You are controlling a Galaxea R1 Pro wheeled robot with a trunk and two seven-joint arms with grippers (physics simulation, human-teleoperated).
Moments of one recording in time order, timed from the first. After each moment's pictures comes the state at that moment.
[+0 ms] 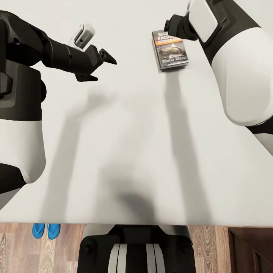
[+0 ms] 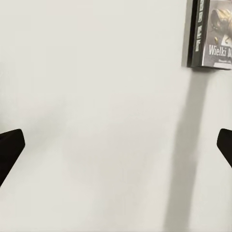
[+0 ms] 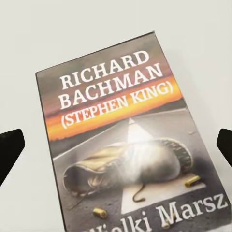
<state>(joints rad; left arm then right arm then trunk) -1.61 0.09 -0.22 -1.41 1.94 1.01 1.26 -2.11 0.16 -0.12 -0.29 -0.12 0.56 -0.22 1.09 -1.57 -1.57</state>
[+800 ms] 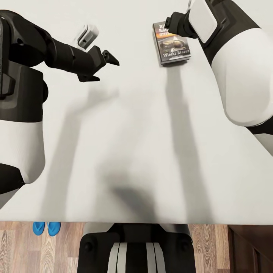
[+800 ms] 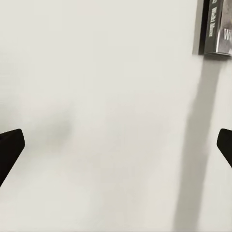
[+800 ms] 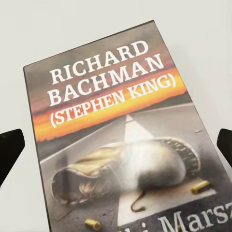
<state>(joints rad) -1.61 0.10 -0.27 -1.43 1.94 0.99 1.26 -2.11 0.16 -0.11 -0.29 -0.12 0.52 -0.21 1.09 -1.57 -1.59</state>
